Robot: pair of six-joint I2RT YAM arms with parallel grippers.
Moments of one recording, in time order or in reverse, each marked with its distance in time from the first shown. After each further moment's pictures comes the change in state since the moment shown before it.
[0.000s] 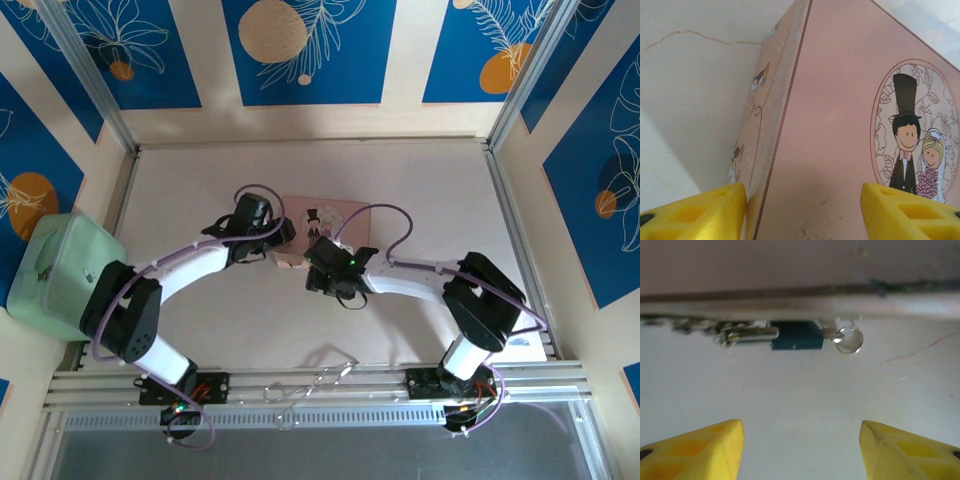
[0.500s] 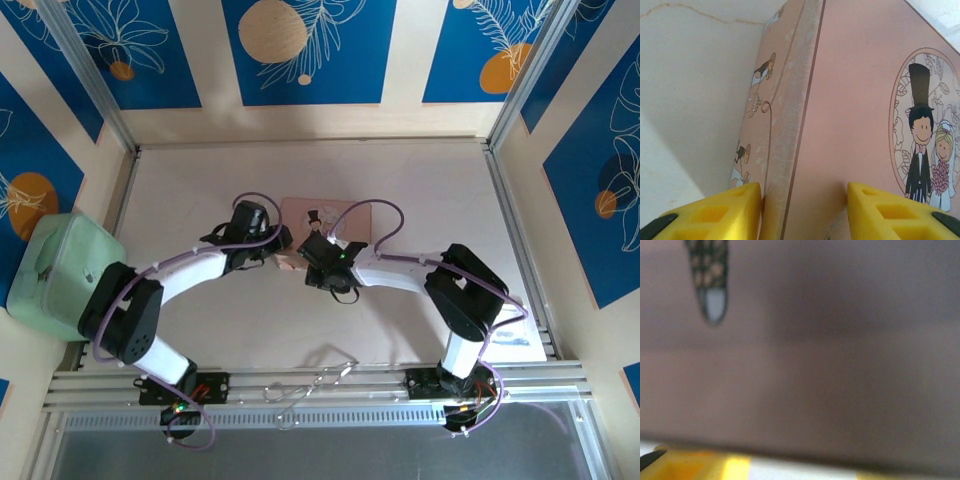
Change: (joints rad) left arm 0.006 -0.030 -0.111 0.108 0.057 -0.028; right arm -0.016 0.091 0.072 -0.009 0.042 -0.014
